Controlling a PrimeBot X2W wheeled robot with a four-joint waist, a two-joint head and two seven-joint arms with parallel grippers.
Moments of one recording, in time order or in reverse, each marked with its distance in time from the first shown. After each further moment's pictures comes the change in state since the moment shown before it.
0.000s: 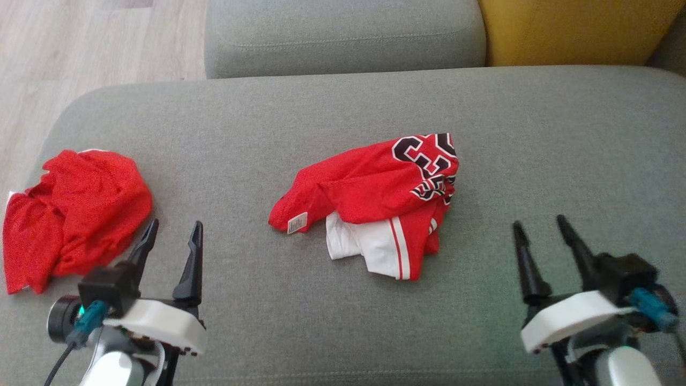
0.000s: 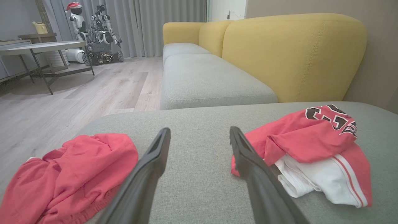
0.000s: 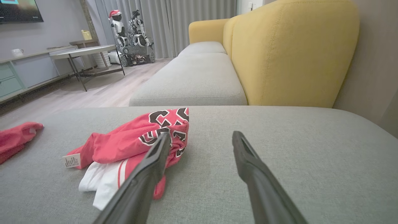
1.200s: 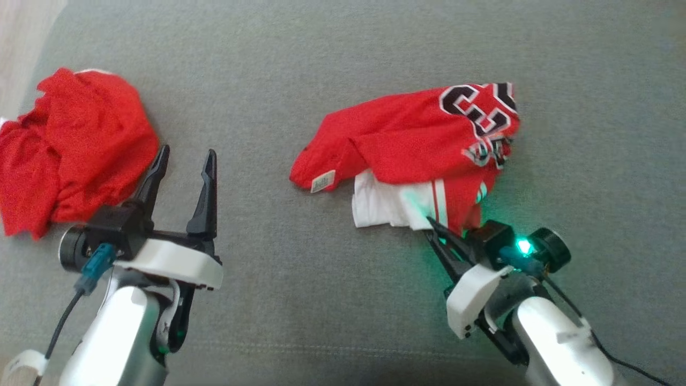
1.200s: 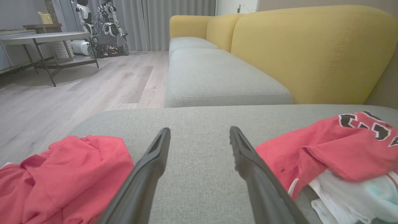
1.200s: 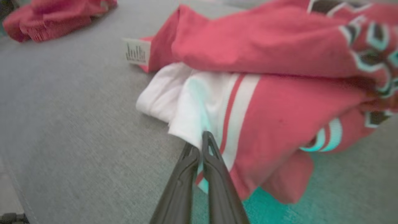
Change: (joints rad) left arm -0.217 -0.057 -0.031 0.072 0.019 -0.028 -0.061; right arm -0.326 -0.121 0.467 0.384 0.002 0.000 0.007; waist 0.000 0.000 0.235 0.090
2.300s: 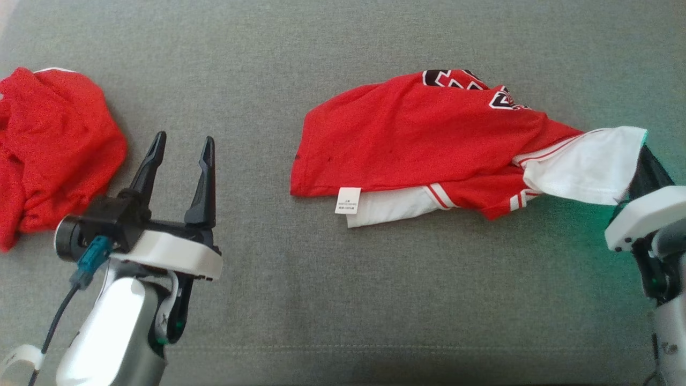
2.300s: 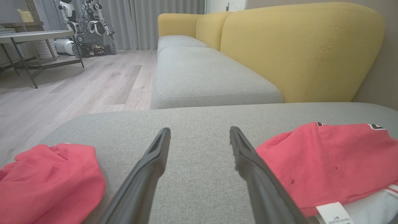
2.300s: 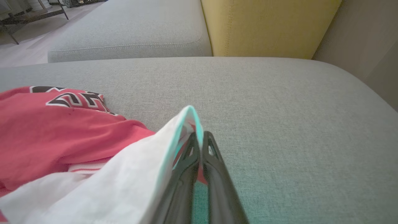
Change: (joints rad) left arm -0.024 0.004 -0.001 -0.018 0.000 0.007 -0.008; right arm -0.045 -0.076 -0.598 -0.037 0.081 0.000 0.068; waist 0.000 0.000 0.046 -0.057
